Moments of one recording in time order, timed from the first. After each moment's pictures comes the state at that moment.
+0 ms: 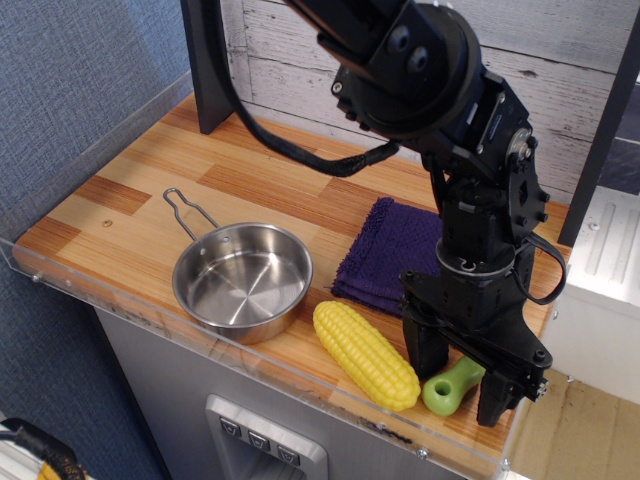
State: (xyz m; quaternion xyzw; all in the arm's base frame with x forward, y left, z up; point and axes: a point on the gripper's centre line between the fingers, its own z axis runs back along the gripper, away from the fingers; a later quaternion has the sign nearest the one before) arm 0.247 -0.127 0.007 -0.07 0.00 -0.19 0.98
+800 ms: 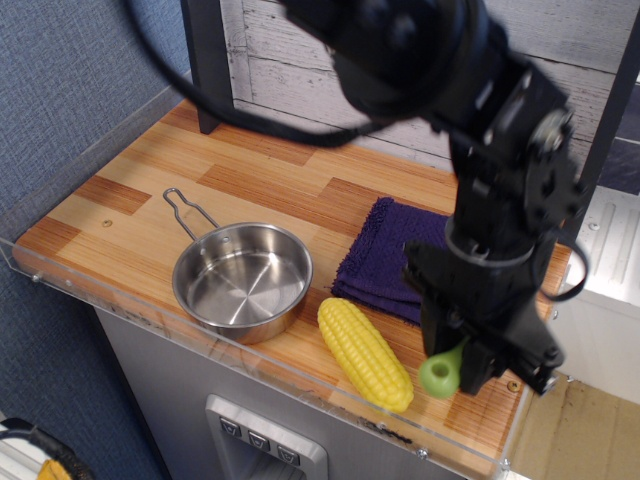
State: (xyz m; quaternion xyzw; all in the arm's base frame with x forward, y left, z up) arm 0.241 -0.129 0.055 -0.02 -0.07 -0.22 0.97
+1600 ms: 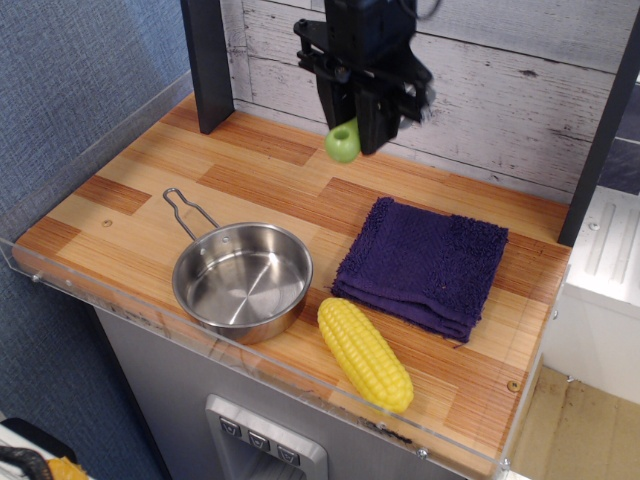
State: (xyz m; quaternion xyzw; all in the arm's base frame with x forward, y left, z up) arm 0.337 0.011 0.115 -0.01 -0.09 -0.13 0.99
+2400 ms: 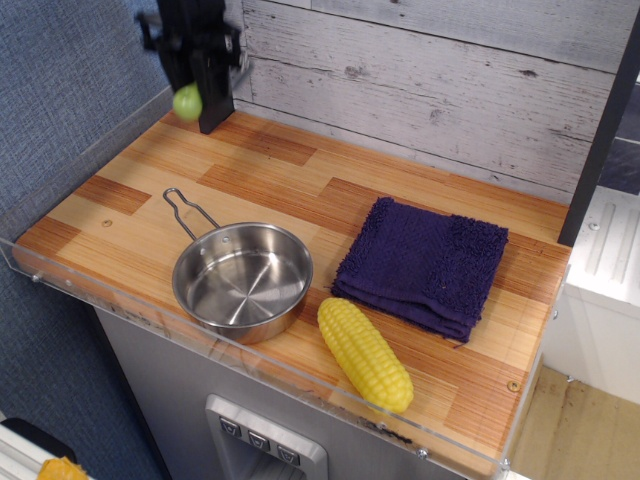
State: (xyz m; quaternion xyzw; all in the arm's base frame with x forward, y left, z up) arm 0.361 0.155 0.069 -0.03 -0.03 -0.01 1.00
